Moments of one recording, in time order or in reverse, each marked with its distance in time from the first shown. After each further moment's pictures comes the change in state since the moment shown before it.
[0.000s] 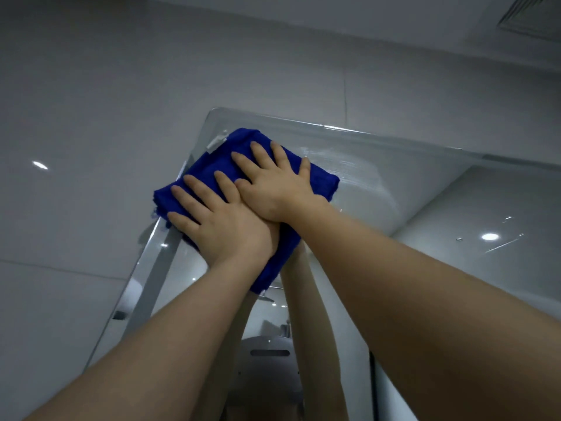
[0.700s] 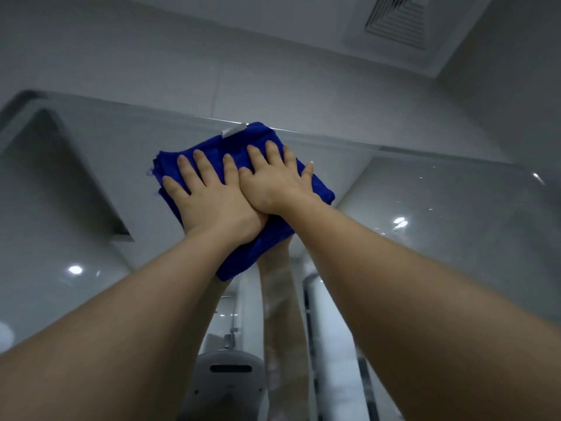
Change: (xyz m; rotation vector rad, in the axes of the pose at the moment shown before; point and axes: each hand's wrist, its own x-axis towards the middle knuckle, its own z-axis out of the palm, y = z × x) left_hand -0.057 0.161 0.027 0.057 -0.042 0.411; right_hand -0.085 0.173 -0.040 0.074 0.102 0.376
